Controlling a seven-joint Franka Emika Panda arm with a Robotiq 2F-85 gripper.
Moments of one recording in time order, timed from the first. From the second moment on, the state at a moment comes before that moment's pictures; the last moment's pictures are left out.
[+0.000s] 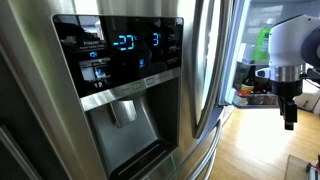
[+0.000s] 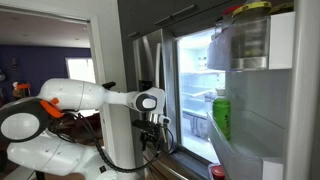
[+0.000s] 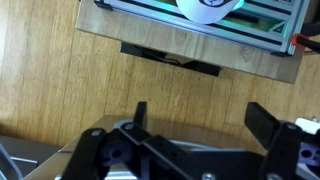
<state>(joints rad) 0.01 -0.81 -0.05 -2.67 -0.10 1.61 -0.27</state>
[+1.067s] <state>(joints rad) -0.03 -0.99 0.00 -2.43 -0.23 1.54 -0.13</state>
